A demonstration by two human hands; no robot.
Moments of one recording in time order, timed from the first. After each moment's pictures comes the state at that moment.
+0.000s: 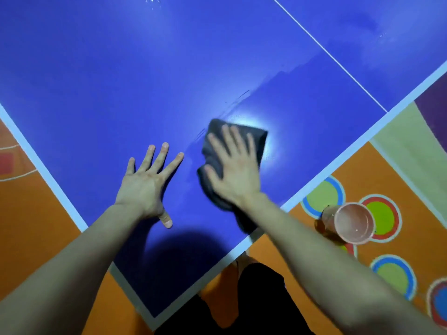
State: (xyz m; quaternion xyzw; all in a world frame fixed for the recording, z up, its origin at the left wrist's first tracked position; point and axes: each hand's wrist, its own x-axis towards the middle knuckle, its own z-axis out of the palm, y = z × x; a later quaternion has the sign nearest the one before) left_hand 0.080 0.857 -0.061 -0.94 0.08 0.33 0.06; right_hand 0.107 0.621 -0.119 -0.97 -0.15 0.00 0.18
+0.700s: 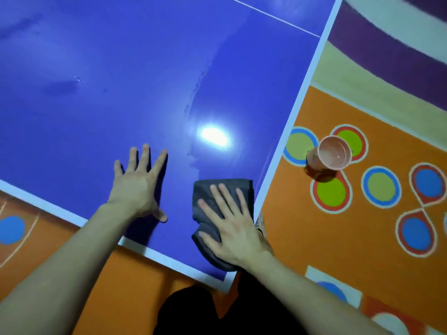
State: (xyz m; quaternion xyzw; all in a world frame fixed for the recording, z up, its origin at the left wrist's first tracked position) left_hand 0.066 0.932 -0.057 -0.92 0.24 0.29 0.11; right_hand -0.131 0.742 -0.116 -0.99 -0.03 0.01 0.17
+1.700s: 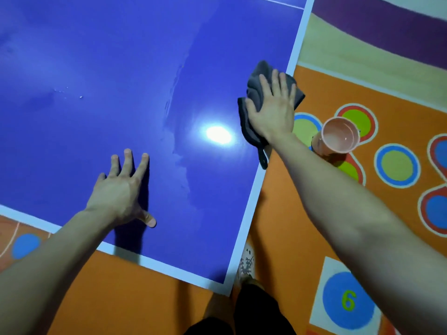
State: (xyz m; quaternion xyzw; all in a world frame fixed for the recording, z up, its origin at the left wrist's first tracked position) left_hand 0.073 0.933 -0.066 -0.90 0.27 0.29 0.17; right_hand 0.048 0.549 -0.138 -0.95 0.28 -0.05 0.10
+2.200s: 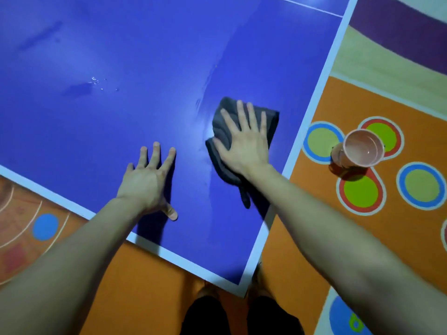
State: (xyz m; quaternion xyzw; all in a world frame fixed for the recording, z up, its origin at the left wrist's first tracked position) left_hand 0.070 0.931 -0.059 -0.91 0.25 0.30 0.15; right_hand 0.038 0.683 -0.138 -0.99 0.11 -0.02 0.11
